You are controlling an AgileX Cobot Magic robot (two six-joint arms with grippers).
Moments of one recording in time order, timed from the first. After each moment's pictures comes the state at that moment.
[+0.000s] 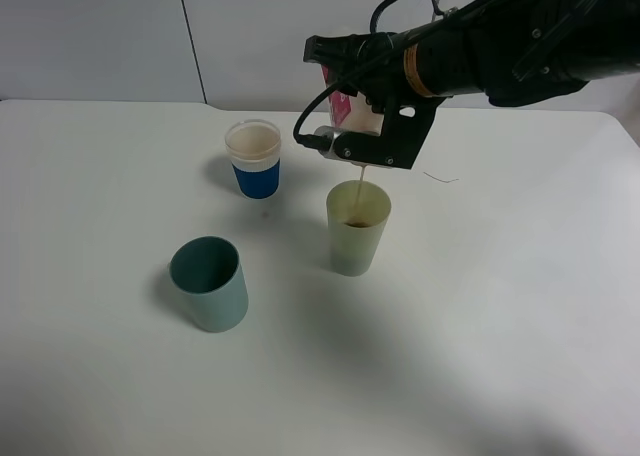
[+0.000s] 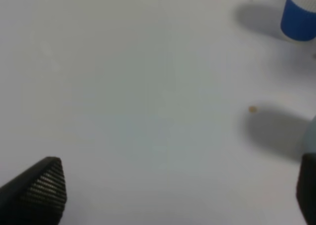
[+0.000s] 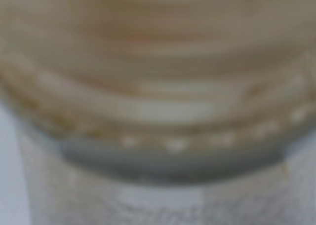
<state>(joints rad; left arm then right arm) -0.03 -0.01 -0.50 0.01 1.05 0.02 0.63 1.69 -1.03 -1.74 0.07 -0.93</state>
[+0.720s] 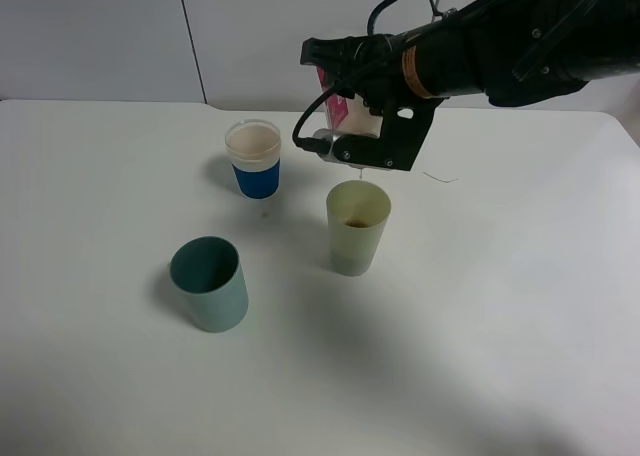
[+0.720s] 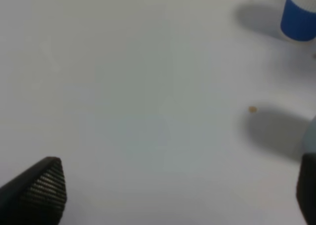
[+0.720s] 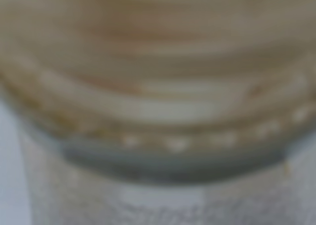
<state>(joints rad) -0.03 -0.01 -0.50 0.01 1.05 0.02 0.63 1.69 -1.03 -1.74 0.05 -0.95</state>
